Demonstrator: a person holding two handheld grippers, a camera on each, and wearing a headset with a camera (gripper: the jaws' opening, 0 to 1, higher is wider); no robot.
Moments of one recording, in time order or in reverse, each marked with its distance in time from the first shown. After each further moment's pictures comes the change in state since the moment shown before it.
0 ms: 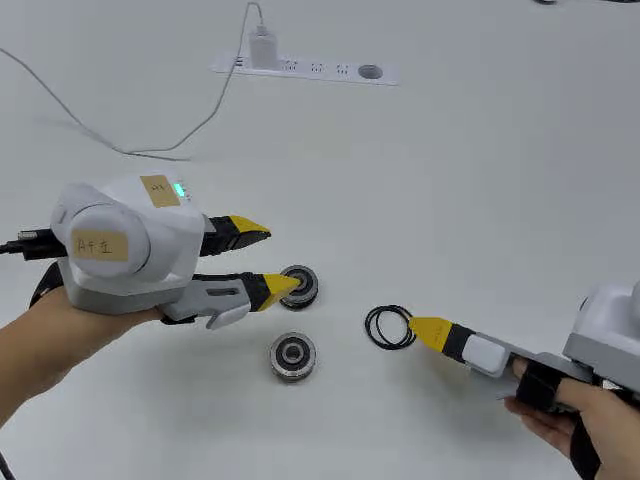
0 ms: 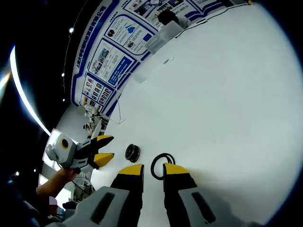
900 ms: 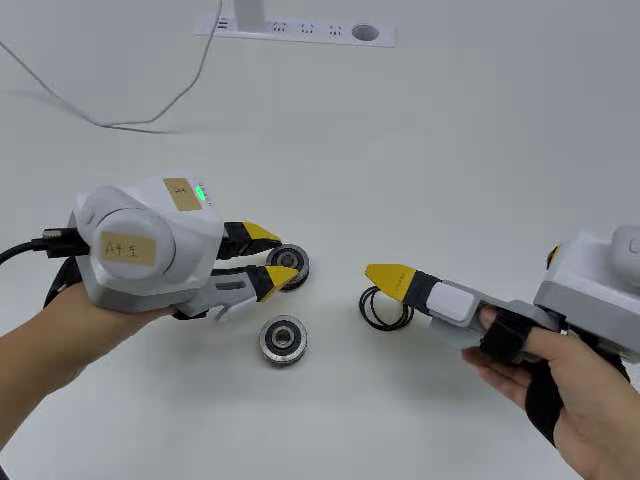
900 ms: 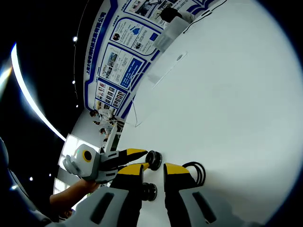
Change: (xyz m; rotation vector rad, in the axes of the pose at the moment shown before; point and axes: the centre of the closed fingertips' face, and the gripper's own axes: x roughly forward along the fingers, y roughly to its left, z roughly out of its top) left arm 0.027 -0.012 -0.023 0.014 0.074 -0.036; right arm 0.029 0.030 0.001 0.052 0.026 0.132
